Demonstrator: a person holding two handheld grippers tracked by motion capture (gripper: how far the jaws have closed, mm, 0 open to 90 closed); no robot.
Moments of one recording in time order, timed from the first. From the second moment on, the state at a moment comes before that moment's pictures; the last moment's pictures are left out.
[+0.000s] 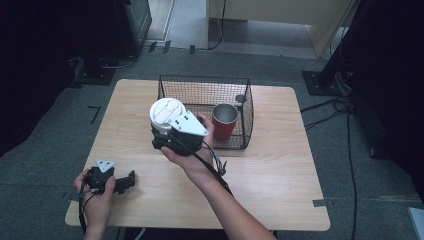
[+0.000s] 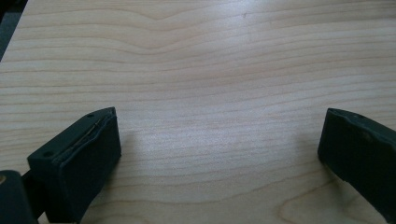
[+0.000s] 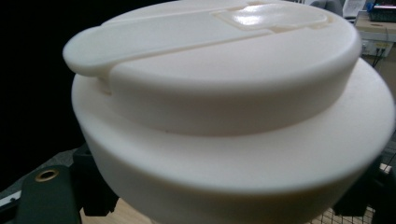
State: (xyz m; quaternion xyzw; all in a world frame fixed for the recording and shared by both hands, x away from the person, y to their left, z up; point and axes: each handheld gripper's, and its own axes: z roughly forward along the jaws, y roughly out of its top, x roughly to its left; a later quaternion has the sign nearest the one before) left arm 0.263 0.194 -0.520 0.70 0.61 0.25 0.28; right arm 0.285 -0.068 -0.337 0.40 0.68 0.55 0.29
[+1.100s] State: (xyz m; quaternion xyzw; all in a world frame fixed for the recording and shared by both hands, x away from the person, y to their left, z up) left arm 0.263 0.194 -0.520 0.70 0.61 0.25 0.28; right arm 0.356 -0.080 -0.333 0.43 0.66 0.53 0.32
